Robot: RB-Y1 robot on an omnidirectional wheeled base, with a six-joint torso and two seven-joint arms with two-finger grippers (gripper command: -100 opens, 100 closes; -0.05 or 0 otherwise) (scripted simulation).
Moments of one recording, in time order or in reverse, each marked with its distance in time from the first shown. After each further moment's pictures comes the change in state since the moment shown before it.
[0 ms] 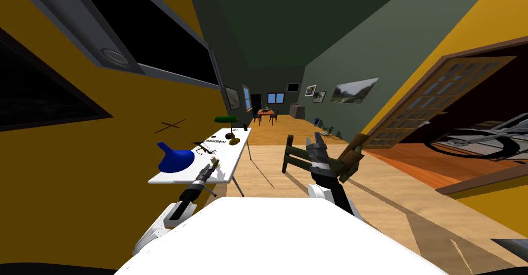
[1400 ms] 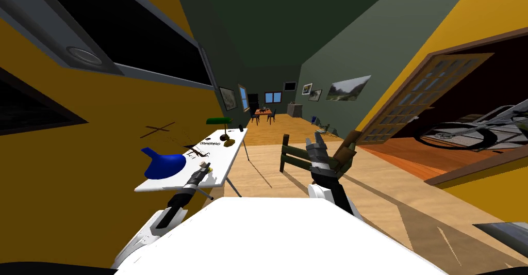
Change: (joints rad) left arm 0.010 0.039 0.062 0.067 0.006 -0.060 0.039; right arm 0.000 0.000 0.000 0.000 0.000 0.000 0.000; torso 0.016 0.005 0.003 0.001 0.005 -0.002
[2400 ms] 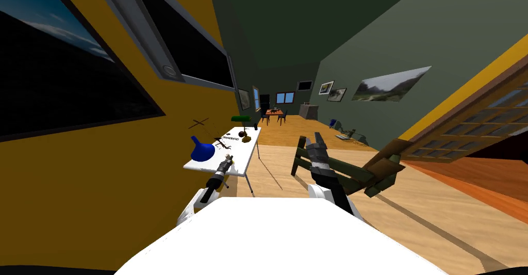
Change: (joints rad) left arm -0.036 -0.176 -0.243 -0.271 -0.034 0.238 -0.149; right arm 0.000 0.000 0.000 0.000 0.000 0.000 0.000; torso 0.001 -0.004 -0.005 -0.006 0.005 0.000
